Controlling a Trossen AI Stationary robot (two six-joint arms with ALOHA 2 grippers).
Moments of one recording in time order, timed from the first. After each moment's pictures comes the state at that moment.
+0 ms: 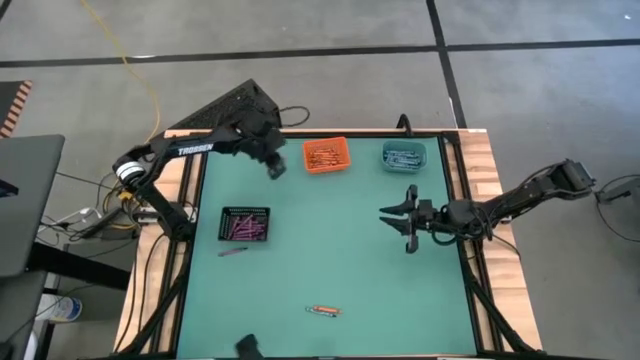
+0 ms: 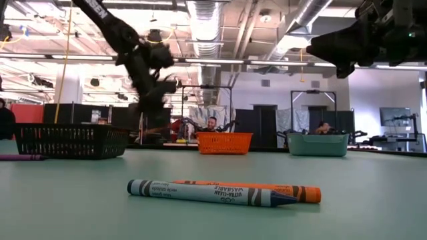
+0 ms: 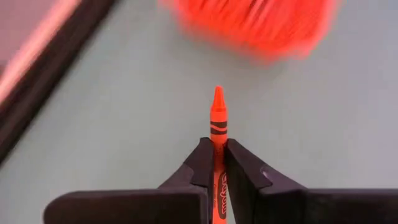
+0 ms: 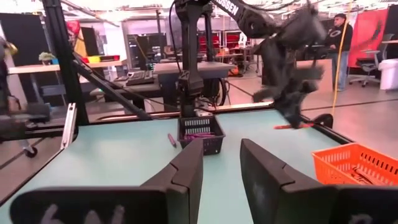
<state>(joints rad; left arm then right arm) 0.73 1.62 1.02 -0.39 0.14 0.14 0.24 0.87 0.09 0.88 0.37 0.05</state>
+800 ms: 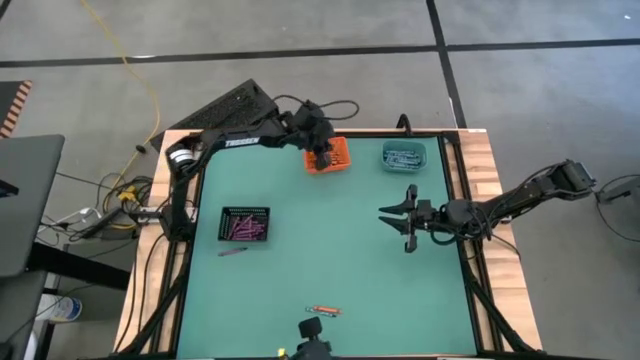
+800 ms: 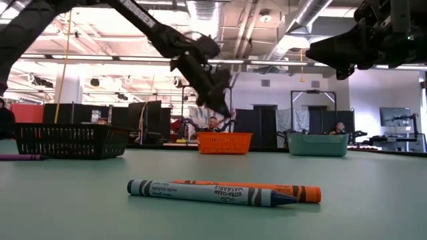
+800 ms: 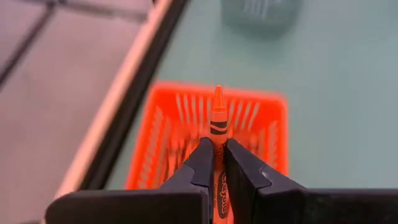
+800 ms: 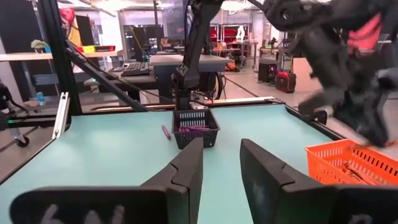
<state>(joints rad) 0.56 2.01 1.51 -0.19 0.13 0.21 0.23 0.87 0.09 0.85 0.37 0.02</state>
